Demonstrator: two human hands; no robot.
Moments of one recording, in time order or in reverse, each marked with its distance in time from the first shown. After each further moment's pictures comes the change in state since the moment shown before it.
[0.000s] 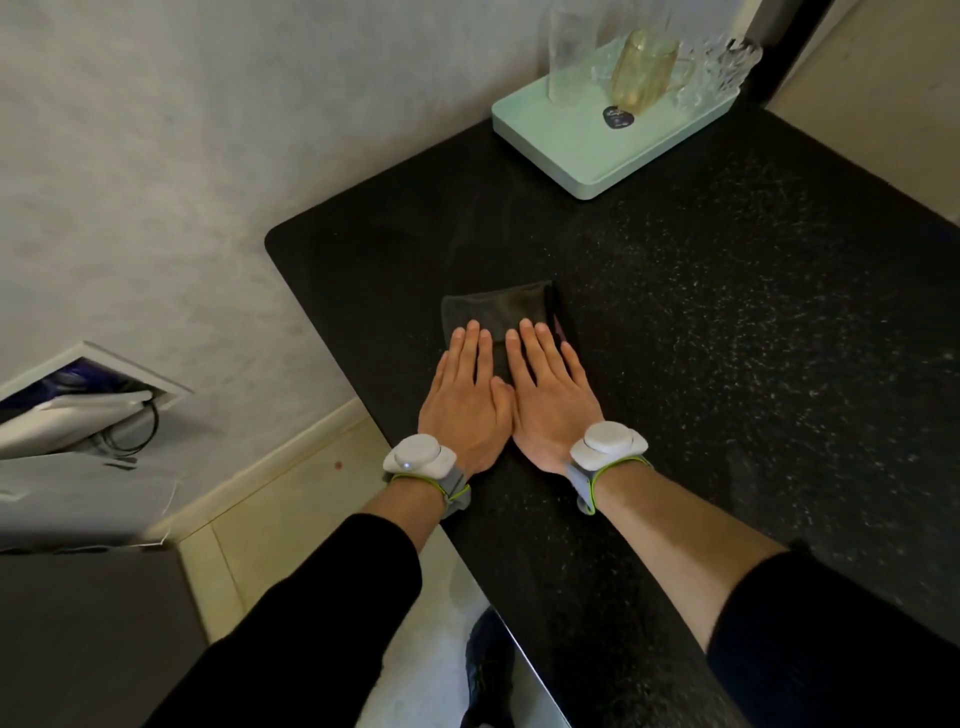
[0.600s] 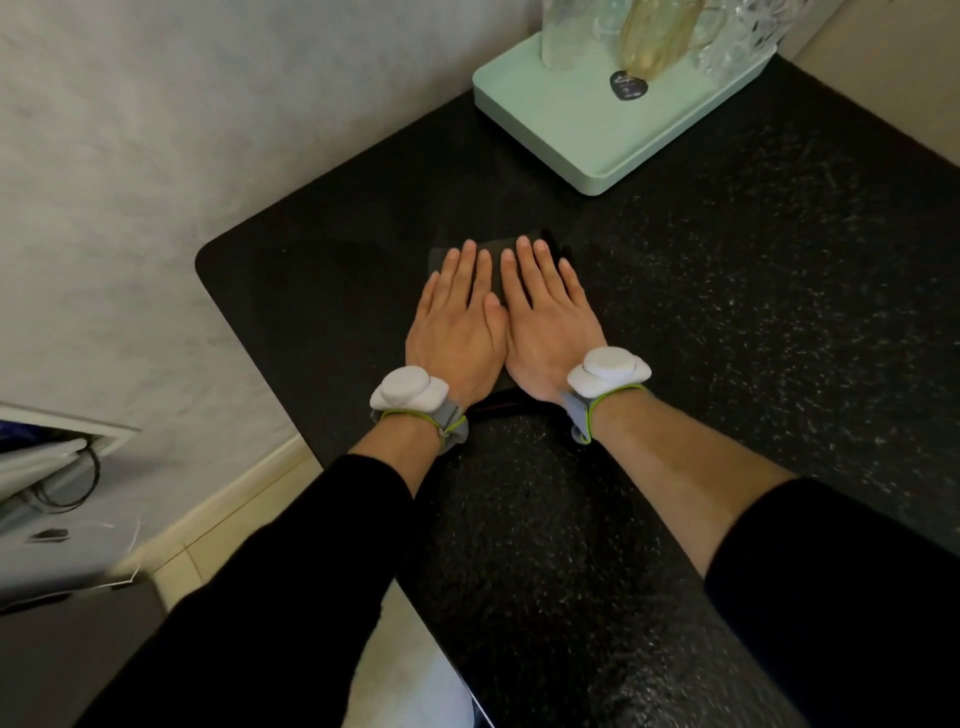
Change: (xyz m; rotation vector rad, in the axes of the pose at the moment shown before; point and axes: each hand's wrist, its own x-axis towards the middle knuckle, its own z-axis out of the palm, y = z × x) left_hand 0.145 -0.019 -0.002 0.044 0.061 0.042; right_hand 0.138 0.032 -0.004 -0.037 0.104 0.029
